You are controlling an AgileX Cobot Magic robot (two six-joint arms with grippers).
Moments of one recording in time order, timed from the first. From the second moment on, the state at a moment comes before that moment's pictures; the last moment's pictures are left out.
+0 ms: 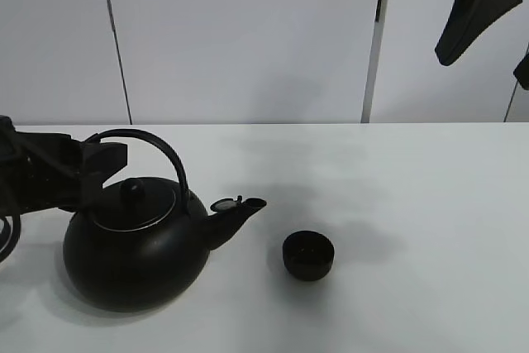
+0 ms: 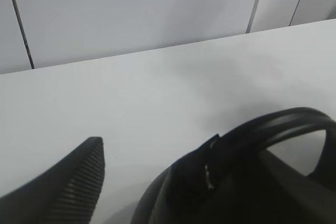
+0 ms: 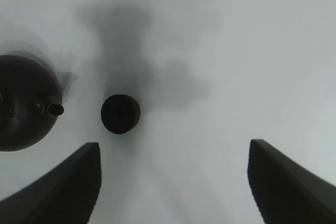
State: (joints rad) left arm -0.46 1.76 -0.28 0.01 -1.14 -0.04; right arm 0.12 1.41 -1.16 0.26 0.98 -0.03
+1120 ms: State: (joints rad) left arm -0.46 1.76 -0.28 0.00 -1.11 -0.05; right arm 0.12 1.41 -1.16 0.26 0.97 -0.03
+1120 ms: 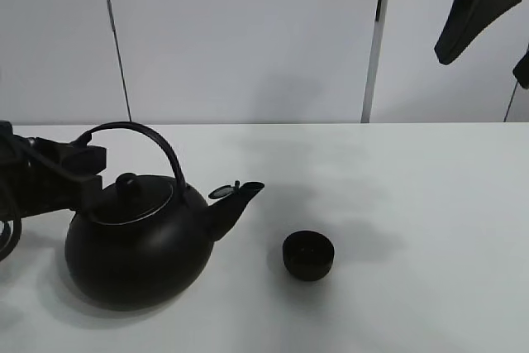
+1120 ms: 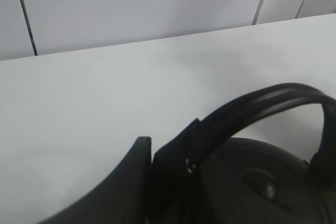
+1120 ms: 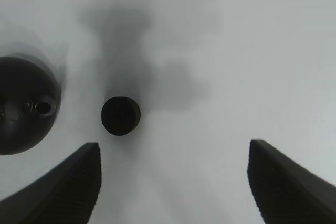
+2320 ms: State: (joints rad) left arm -0.55 1.62 -0.57 0.19 -0.83 0.04; right arm 0.12 1.41 -1.16 0.26 0.95 -0.03
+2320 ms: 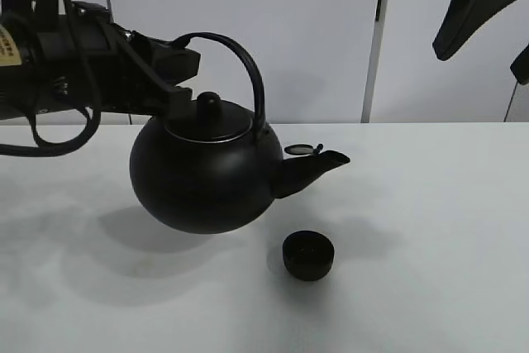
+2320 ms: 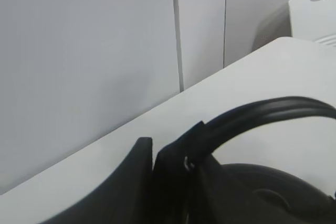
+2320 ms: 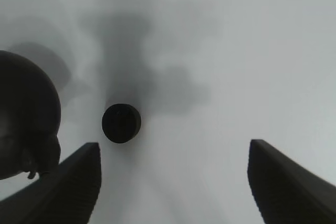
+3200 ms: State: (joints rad) left arm -0.62 1.76 -0.58 -0.09 -0.89 0.18; right arm 0.12 1.41 -1.16 0.26 0.94 -0.03
